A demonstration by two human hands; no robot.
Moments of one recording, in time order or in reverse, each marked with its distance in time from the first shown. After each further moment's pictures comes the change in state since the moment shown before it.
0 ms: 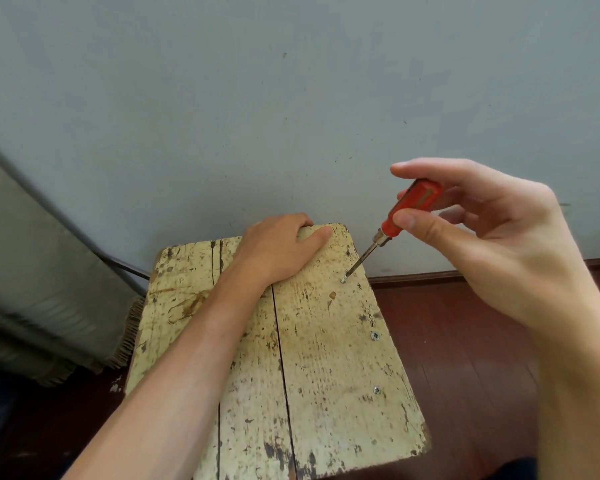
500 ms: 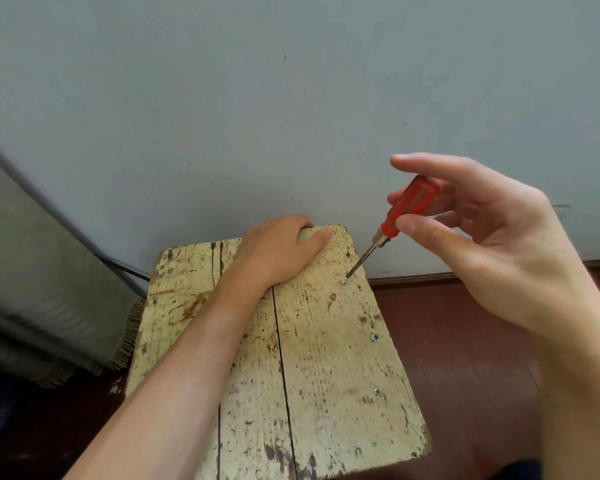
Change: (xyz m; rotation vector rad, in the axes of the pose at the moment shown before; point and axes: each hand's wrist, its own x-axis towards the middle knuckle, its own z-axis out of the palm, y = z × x) left_hand 0.000 -0.001 0.001 -0.006 0.012 0.005; right_hand -0.001 -0.004 -0.001 0.003 -0.053 0.019
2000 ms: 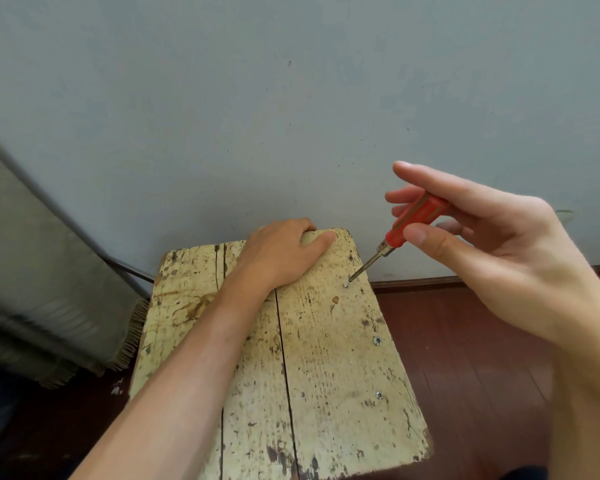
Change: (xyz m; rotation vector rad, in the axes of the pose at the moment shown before) left_hand 0.000 0.001 0.000 0.002 -0.002 -0.003; right_hand -0.003 -0.001 -0.004 0.057 -0.045 0.023
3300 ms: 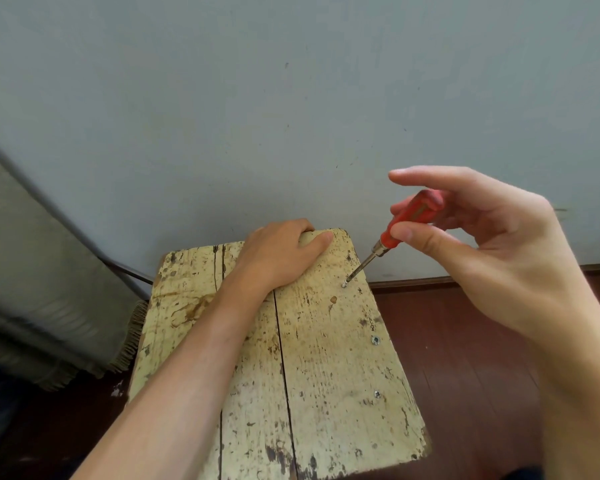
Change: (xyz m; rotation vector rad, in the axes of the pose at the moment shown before) left_hand 0.004 -0.005 0.006 0.010 0.031 0.016; right_hand 0.001 -0.001 0.008 -0.081 0.096 -0.060
